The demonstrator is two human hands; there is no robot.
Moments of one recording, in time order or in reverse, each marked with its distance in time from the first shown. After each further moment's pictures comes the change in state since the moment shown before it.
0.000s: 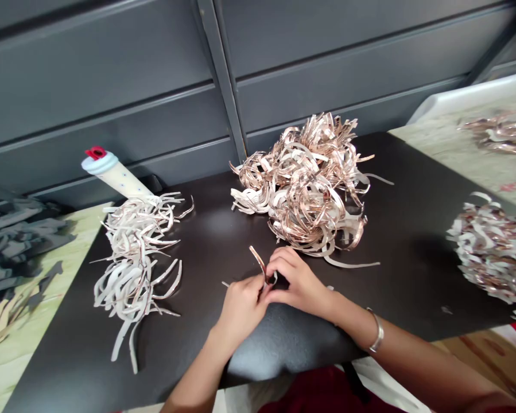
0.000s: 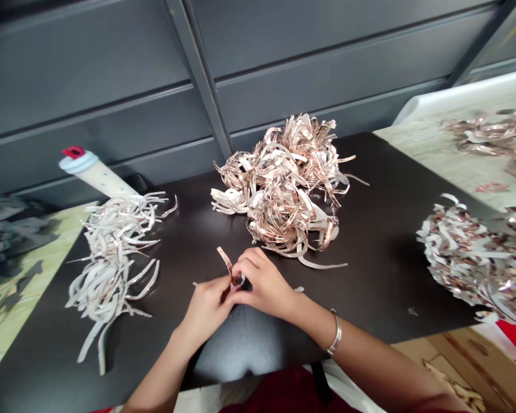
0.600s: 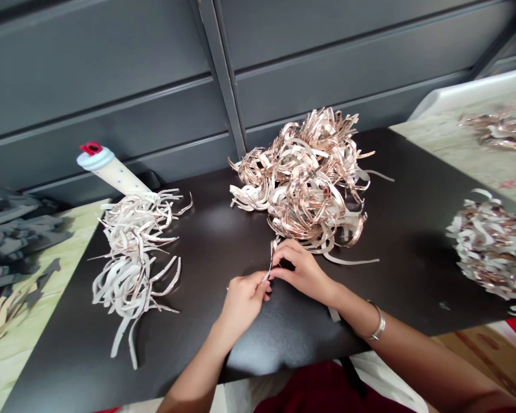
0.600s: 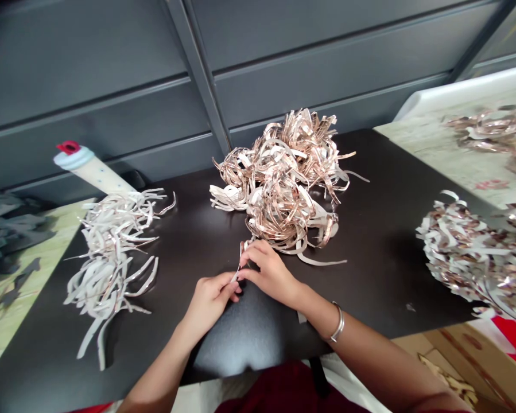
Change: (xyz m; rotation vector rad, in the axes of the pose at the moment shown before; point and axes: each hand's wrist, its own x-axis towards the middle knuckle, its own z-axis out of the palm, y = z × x) left_hand 0.003 -0.004 0.007 -0.363 -0.102 -0.171; right_hand 0.000 0.014 -0.003 -0.033 0.052 0.050
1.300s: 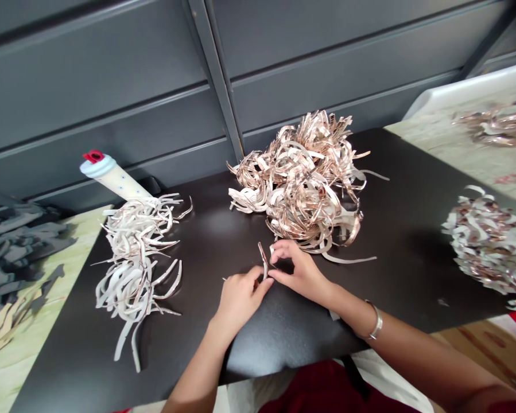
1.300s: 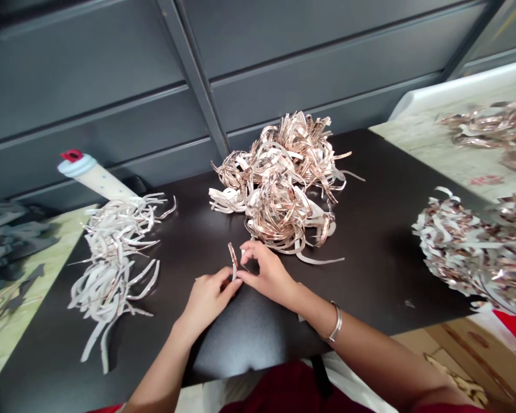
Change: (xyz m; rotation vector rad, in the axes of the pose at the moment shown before) left_hand 0.005 0.002 -0.010 0.440 -0.011 -0.005; right_hand -0.007 0.002 0.009 0.138 0.043 0.123
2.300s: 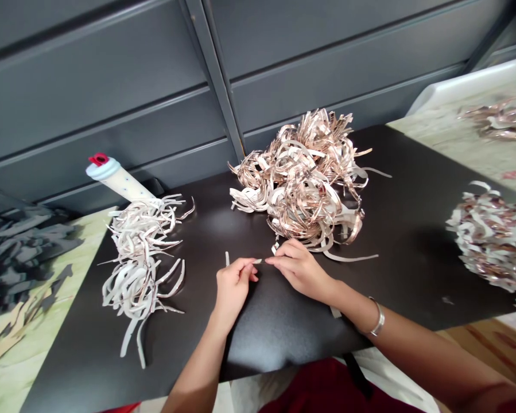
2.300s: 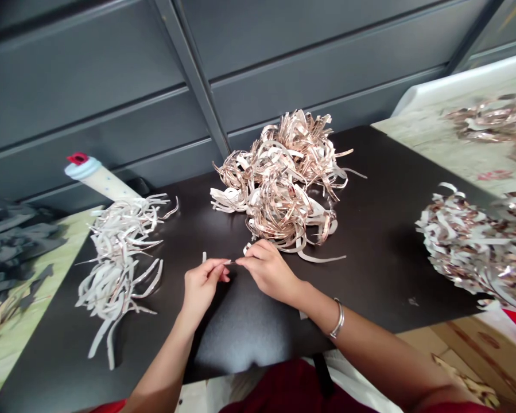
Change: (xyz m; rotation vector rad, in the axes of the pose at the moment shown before) left_hand 0.007 -0.017 0.005 -0.500 0.334 -0.086; right_hand 0.002 0.000 -0.008 -0.351 -0.032 -0.323
